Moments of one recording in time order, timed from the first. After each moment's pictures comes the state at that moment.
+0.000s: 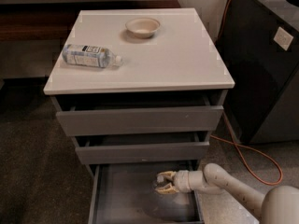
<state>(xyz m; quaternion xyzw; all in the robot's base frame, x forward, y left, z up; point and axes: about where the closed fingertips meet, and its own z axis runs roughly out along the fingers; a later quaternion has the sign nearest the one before) 0.536 -0.076 0.282 -0.55 0.64 0.34 0.41</state>
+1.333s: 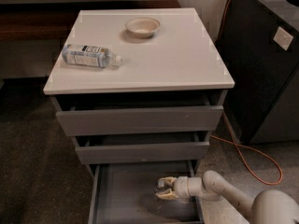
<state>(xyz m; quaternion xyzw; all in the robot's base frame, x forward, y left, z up) 0.533 -0.082 0.226 -0.53 0.66 0.35 0.40</state>
